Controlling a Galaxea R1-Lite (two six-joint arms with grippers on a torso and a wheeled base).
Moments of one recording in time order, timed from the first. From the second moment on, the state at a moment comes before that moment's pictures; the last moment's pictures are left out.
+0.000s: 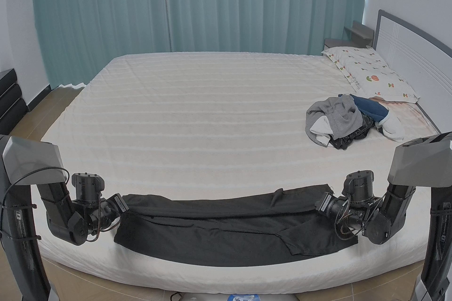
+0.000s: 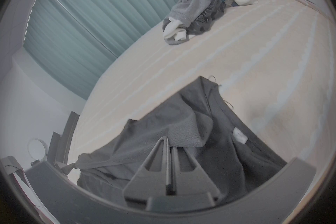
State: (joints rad) left arm -0.03 2.27 -0.47 -1.14 0.03 -0.62; right arm 0.30 2.29 -0.52 -1.17 -0.04 0.74
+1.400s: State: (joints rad) left arm -0.01 2.23 -0.62 -1.06 -0.06 -0.76; right arm 0.12 2.21 -0.58 -1.14 0.25 0.78
